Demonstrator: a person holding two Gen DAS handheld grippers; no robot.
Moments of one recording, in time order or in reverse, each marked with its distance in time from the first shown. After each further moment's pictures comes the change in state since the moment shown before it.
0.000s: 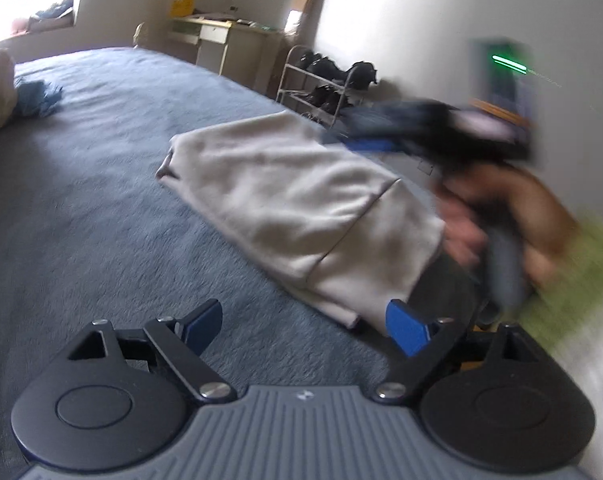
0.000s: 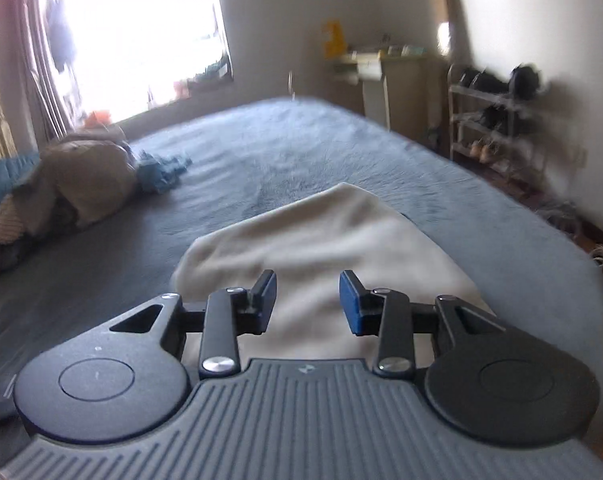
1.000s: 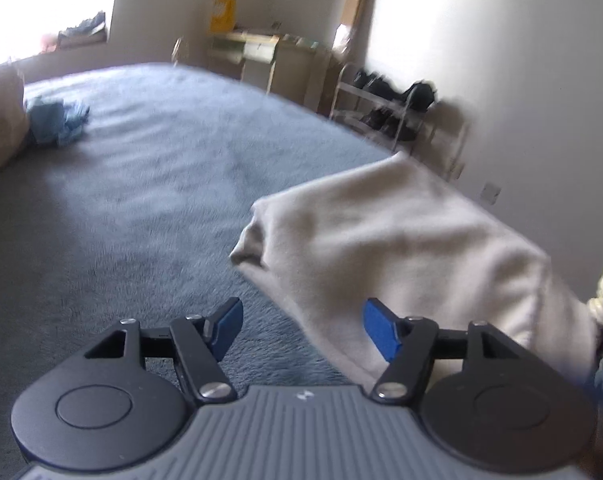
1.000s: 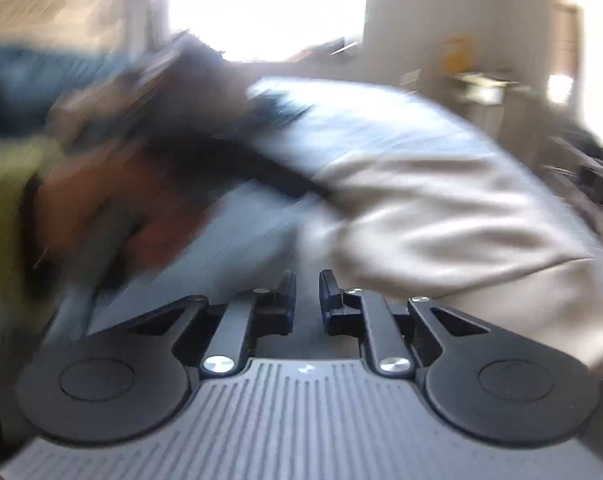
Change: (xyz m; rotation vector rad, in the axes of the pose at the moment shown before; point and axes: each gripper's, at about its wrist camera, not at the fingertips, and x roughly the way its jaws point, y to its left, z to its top) left arm 0.087 0.080 0.073 0.012 -0.087 0.092; right arm -0.078 0.046 -0.090 -0.245 -0.088 0.122
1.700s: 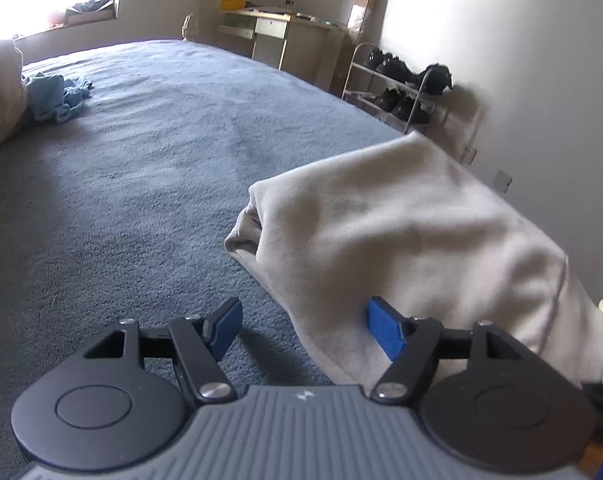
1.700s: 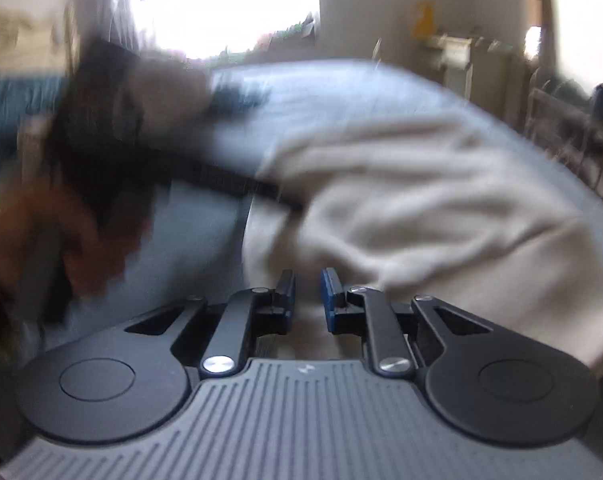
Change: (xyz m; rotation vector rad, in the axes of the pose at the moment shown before) left arm 0.033 0.007 0.005 -0.052 0.098 0.043; right arm 0.041 0.004 -0.018 -0.011 0.143 0.053
